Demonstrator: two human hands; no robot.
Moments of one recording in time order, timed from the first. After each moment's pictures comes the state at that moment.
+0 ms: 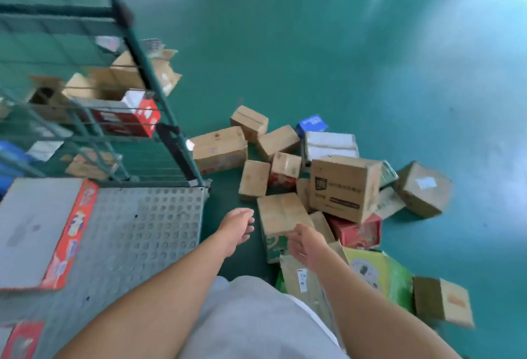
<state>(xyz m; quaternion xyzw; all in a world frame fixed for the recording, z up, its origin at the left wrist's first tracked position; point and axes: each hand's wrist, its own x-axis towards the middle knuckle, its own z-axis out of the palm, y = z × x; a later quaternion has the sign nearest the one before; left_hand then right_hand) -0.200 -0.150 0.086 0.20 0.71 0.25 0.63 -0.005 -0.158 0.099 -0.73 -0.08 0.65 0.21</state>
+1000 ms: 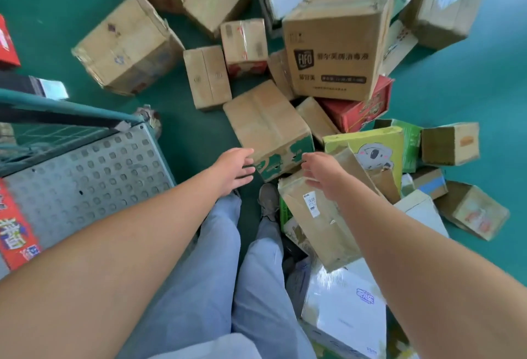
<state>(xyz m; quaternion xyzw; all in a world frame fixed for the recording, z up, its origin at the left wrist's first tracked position) -0.146 0.012 -0.143 0.12 0.68 -0.01 0.72 0.055 -0.045 -0.116 -0.80 -0.03 0.60 0.08</state>
